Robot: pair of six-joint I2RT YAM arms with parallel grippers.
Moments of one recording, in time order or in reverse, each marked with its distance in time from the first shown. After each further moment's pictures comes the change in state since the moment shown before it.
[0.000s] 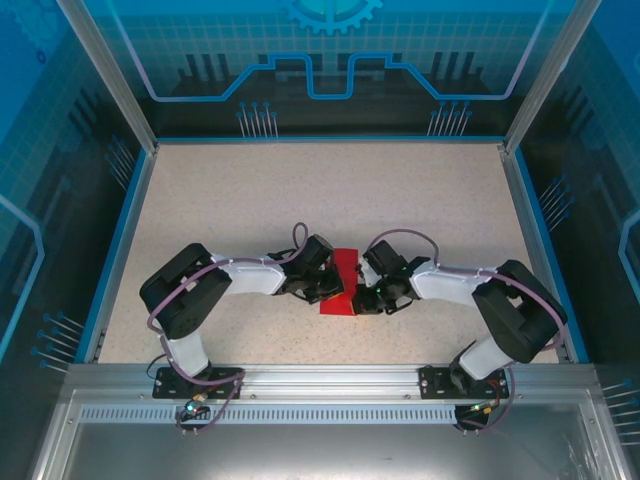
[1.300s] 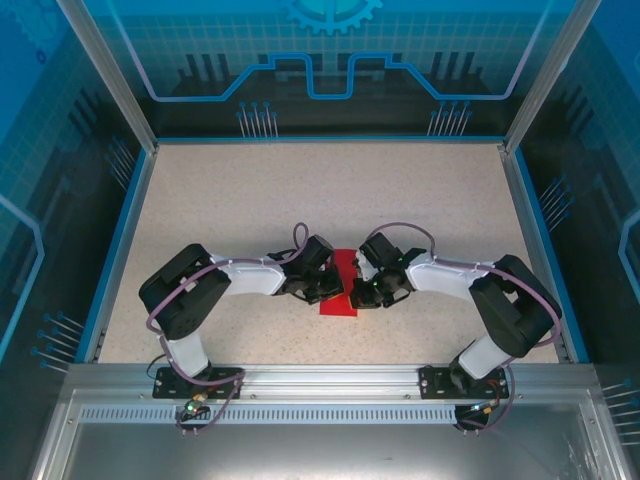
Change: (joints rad) left arm -0.004 -0.007 0.002 -0.012 -0.001 0.015; right arm -0.007 0.047 0.094 -0.069 -0.007 -0.014
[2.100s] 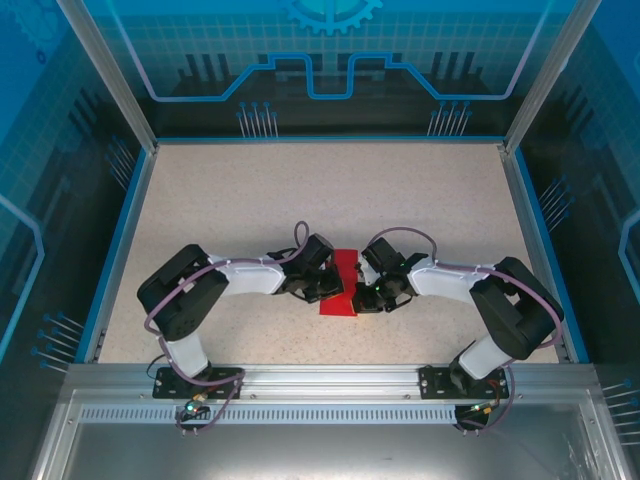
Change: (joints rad) left arm 0.000 -0.021 0.013 -0.027 -0.003 0.051; right arm 0.003 -0.013 -0.046 0.026 0.014 0.011
